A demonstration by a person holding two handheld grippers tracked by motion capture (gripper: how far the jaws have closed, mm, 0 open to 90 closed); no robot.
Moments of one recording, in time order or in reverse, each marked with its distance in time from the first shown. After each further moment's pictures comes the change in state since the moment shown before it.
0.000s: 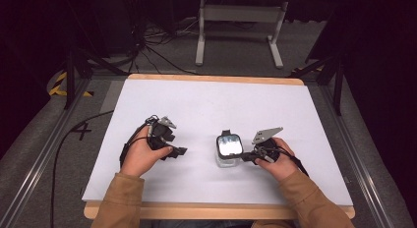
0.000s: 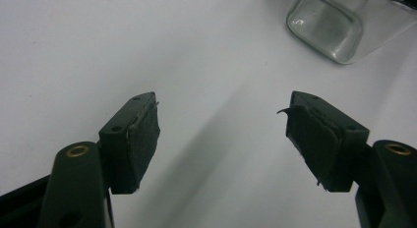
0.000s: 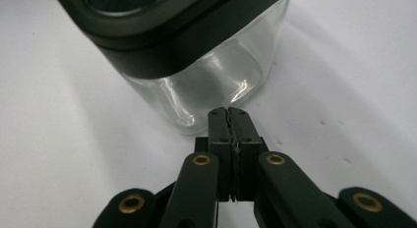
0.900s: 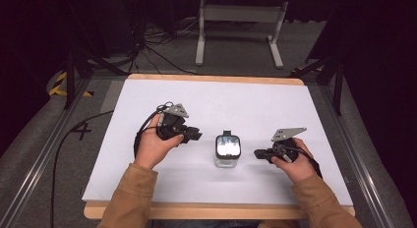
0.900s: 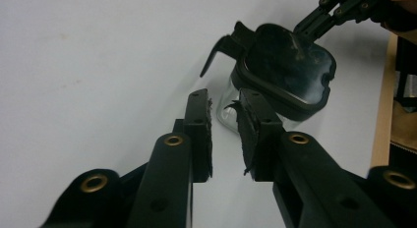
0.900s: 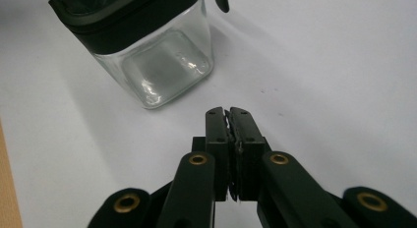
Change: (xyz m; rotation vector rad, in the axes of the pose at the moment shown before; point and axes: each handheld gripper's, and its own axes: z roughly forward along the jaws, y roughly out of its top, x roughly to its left) left arm -0.025 0.052 -0.017 -0.181 -0.121 0.128; right arm -0.013 -0.024 -0.044 -0.099 -0.055 0.104
